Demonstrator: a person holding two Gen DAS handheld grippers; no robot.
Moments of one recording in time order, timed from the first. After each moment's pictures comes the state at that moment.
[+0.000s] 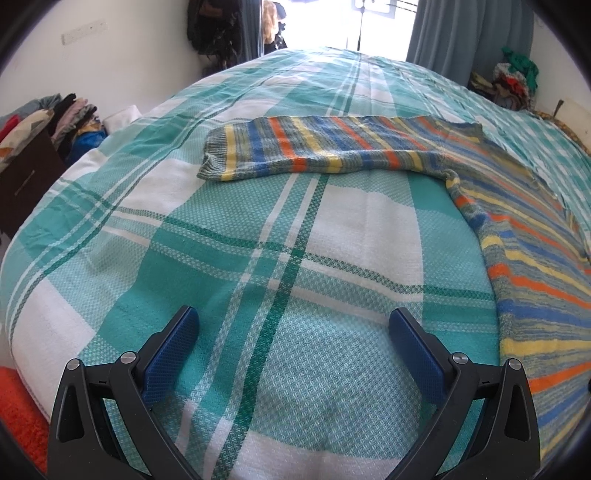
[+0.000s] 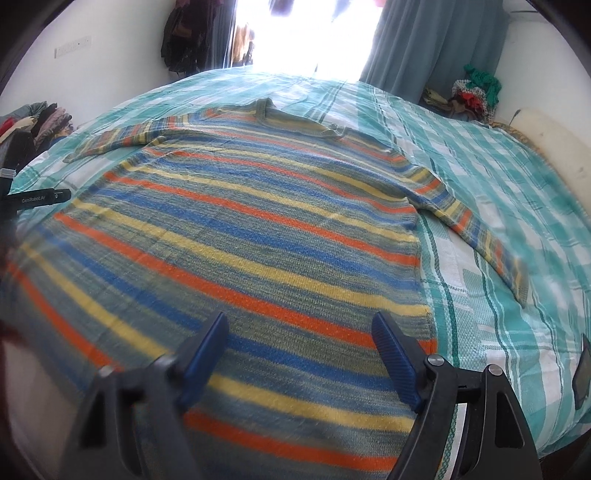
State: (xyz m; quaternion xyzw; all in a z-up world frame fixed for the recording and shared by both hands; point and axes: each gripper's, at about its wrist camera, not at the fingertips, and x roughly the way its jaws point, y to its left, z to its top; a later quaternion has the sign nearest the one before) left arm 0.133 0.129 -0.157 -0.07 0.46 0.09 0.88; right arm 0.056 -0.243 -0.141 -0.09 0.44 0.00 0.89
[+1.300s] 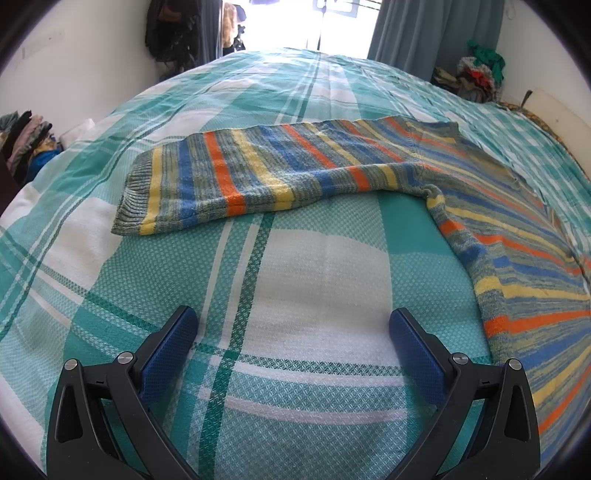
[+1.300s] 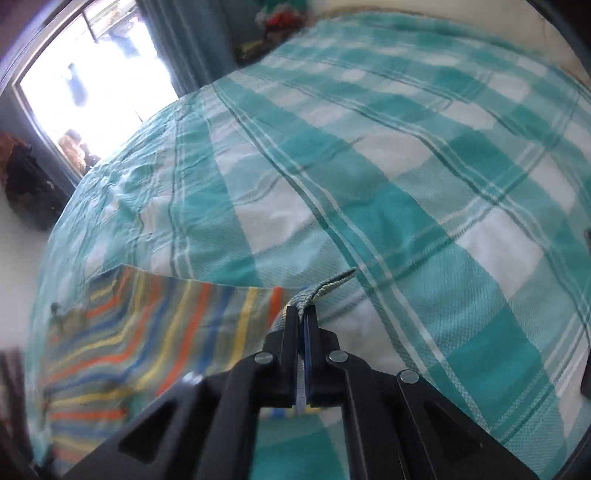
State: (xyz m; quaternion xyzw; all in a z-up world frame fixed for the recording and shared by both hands) left arm 0.192 0.122 -0.173 -0.07 0.45 0.01 0.89; right arm 0.207 -0.584 -0.088 0.20 0.43 -0.17 0.87
